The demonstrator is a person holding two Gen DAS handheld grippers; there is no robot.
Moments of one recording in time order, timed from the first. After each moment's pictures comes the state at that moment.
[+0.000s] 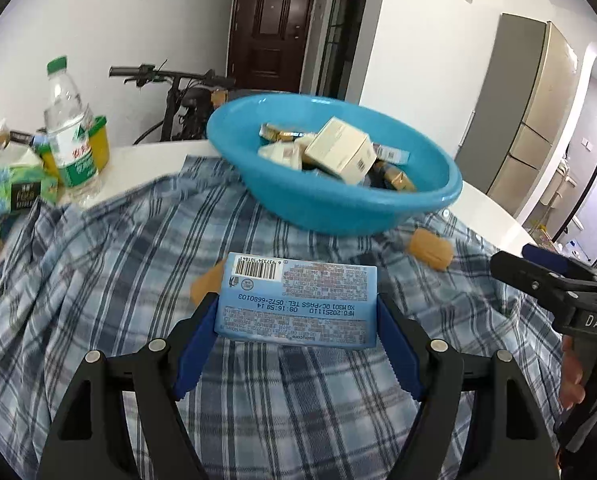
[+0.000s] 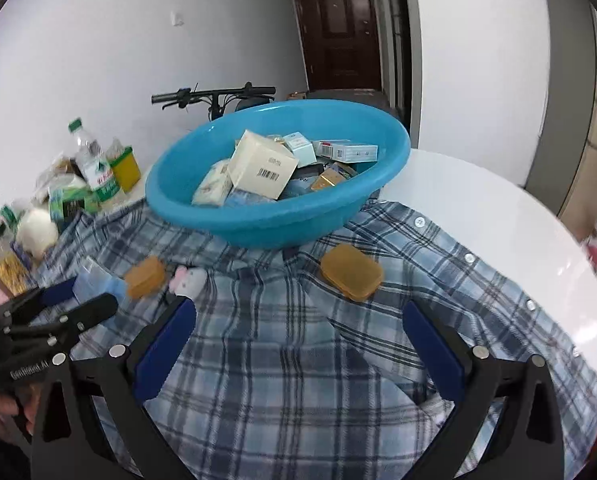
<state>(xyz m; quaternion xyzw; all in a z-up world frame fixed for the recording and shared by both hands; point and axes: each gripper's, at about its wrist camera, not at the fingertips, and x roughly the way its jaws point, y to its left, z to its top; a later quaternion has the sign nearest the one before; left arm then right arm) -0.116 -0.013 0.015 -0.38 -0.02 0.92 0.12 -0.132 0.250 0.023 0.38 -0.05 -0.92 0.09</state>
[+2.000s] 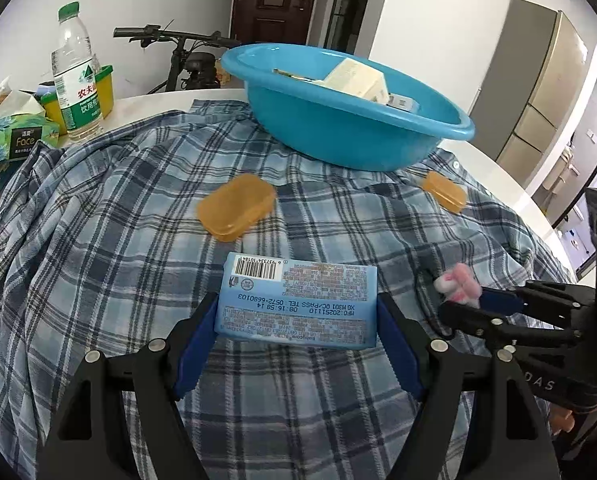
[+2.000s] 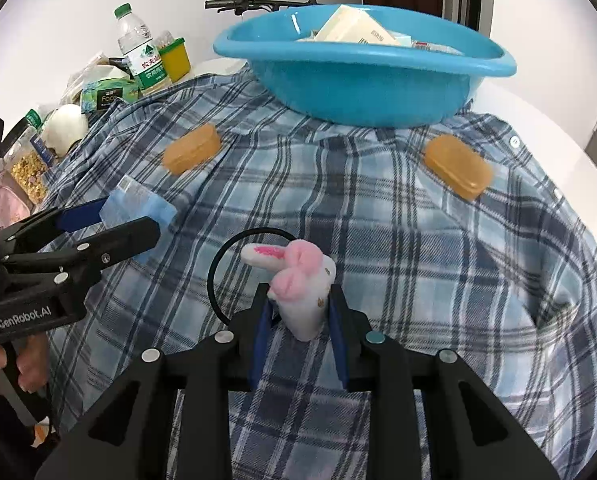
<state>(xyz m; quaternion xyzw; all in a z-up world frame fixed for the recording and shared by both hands) -0.089 -0.023 -0.030 -0.43 -0.03 0.89 0.12 -0.112 0.187 -0.052 0.49 0.02 -0.85 0.18</state>
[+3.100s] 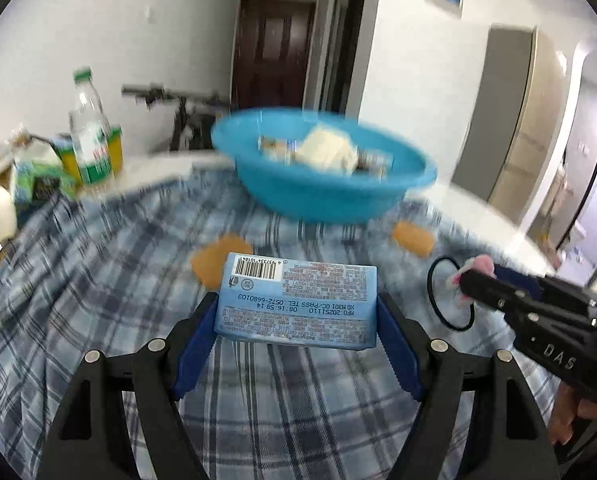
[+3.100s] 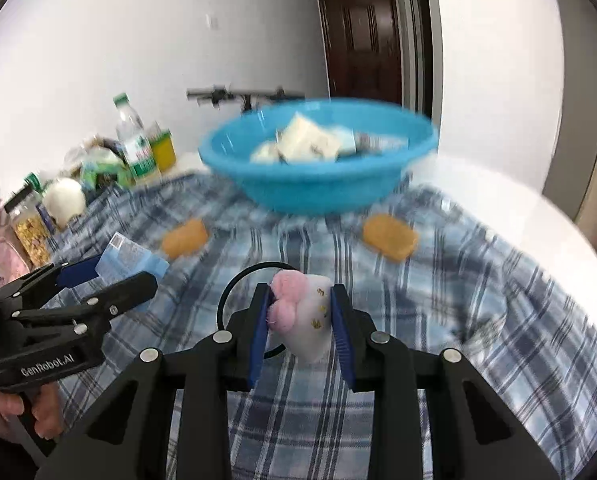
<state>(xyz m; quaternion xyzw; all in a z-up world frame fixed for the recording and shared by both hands) -0.045 -0.006 0.011 -0.31 -0.03 0.94 0.11 -0.064 0.218 0.005 0.32 -0.02 -0.94 0.12</state>
